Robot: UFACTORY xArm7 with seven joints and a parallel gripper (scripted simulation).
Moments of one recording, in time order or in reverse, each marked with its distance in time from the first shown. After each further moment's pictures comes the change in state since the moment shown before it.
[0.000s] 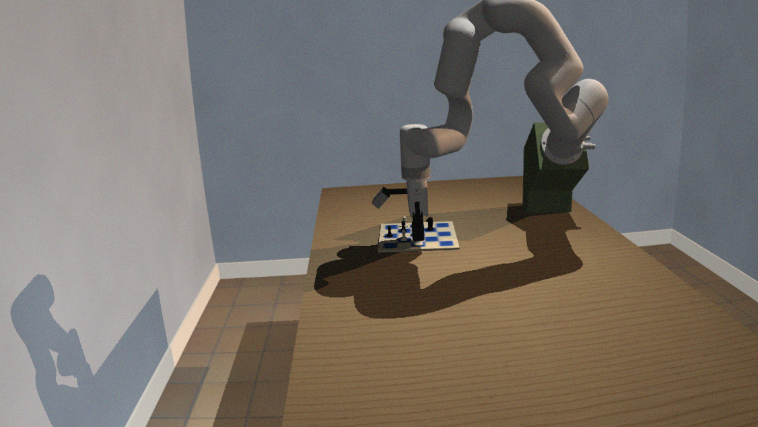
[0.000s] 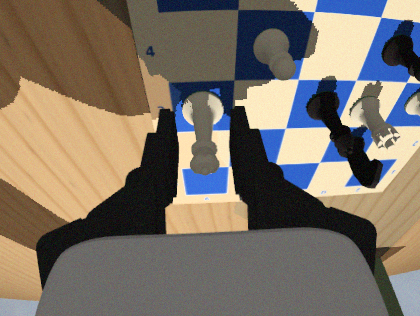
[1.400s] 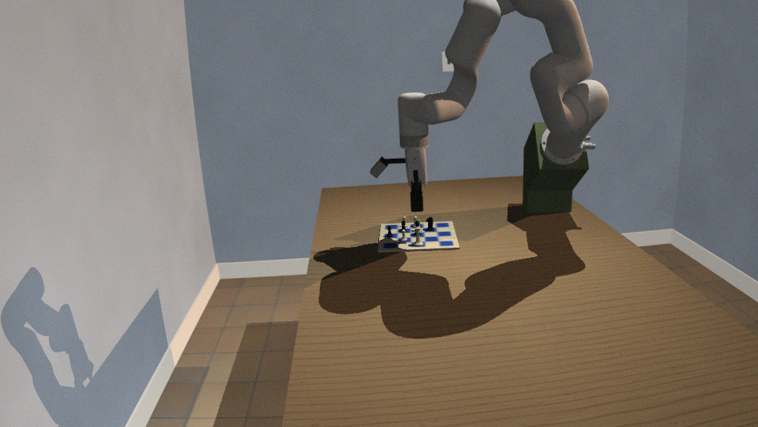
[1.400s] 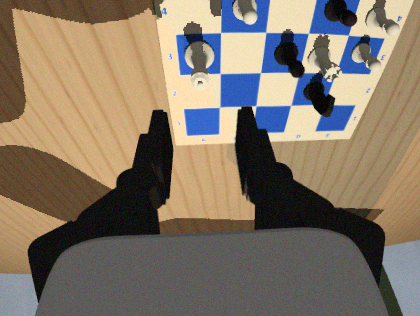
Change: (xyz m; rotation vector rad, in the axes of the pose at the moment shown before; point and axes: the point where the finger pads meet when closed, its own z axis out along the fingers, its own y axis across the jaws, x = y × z) arm 0.001 0.001 -0.083 -0.001 0.001 0.001
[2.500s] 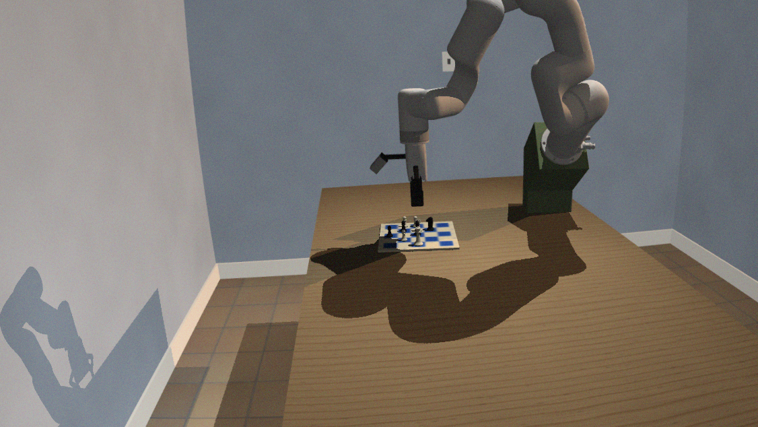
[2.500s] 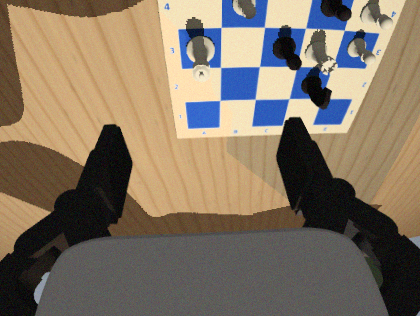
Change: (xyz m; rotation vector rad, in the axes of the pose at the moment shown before) arm -0.001 -0.001 -0.012 0.001 0.000 -0.001
